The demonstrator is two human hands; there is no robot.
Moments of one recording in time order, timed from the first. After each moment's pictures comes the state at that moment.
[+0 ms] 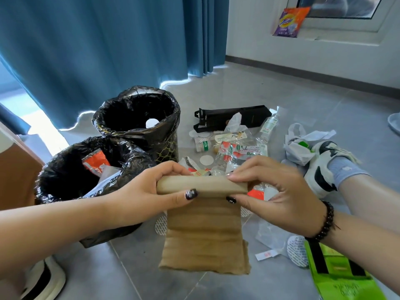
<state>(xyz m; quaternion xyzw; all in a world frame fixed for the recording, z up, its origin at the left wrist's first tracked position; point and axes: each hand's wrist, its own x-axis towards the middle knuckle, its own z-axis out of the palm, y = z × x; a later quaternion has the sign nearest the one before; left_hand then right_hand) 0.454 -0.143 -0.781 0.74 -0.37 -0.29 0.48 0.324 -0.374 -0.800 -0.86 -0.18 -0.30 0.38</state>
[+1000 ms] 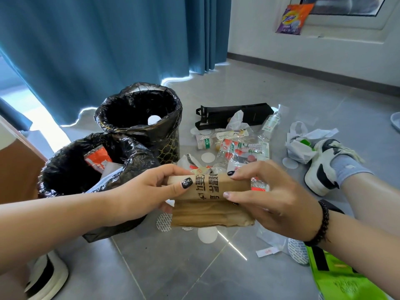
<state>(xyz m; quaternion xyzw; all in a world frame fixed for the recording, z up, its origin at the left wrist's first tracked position) 0.455 -0.142 -0.786 0.72 -0.29 -0.38 0.51 0.322 -0.382 -0.818 -0.90 -0.25 -0.33 0.15</state>
